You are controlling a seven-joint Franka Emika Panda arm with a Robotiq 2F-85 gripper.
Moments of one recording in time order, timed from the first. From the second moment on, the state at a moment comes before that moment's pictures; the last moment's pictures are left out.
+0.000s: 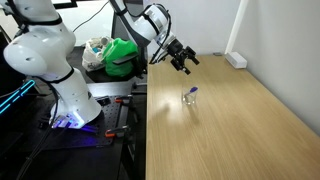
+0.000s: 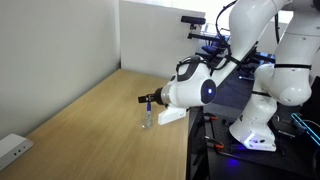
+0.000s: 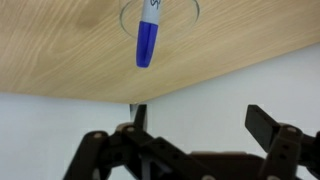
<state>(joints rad) 0.03 0.10 0.35 -2.45 -1.62 2.35 2.52</state>
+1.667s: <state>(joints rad) 0.19 0.30 0.24 -2.28 -1.37 2.06 2.56</state>
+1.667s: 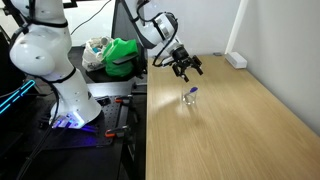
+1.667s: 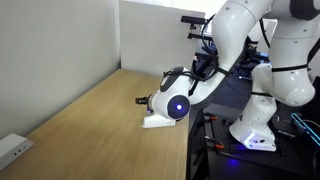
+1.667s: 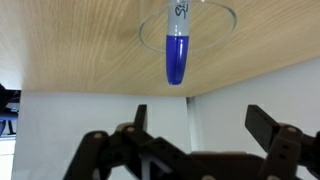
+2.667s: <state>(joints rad) 0.18 0.42 0.19 -2.19 -1.35 2.14 2.55</state>
